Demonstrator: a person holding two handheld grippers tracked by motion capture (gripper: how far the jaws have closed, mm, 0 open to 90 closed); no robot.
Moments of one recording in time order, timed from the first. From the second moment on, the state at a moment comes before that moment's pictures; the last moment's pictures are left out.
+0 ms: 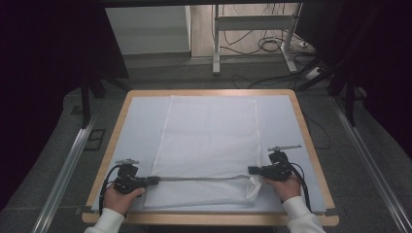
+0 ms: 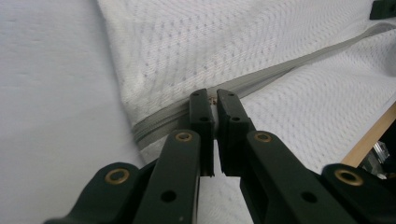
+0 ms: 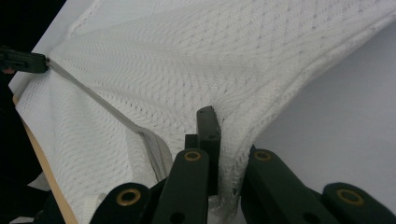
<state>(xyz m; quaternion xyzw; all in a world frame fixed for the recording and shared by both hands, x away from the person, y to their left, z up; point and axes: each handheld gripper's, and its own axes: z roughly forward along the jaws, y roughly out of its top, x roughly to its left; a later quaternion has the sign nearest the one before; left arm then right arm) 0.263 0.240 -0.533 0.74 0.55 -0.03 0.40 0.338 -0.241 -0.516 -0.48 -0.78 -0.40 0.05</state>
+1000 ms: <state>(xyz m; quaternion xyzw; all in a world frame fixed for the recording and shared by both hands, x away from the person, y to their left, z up) 0.256 0.256 -0.539 0.73 0.56 -0.01 0.38 0.337 -0.244 -0.516 -0.48 -0.78 -0.40 0.04</state>
